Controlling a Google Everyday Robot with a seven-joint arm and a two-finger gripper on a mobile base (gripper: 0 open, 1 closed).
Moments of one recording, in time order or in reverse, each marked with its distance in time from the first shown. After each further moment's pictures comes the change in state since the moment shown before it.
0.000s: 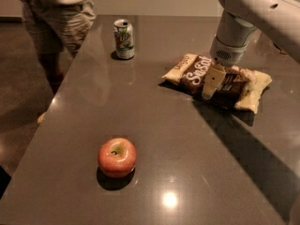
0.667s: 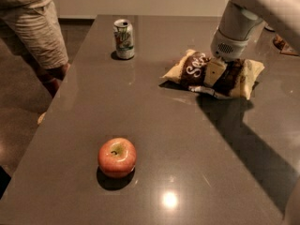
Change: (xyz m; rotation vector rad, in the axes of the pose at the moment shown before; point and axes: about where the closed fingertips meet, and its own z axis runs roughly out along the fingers) arm -0.011 0.002 -0.012 -0.047 -0.062 -0.026
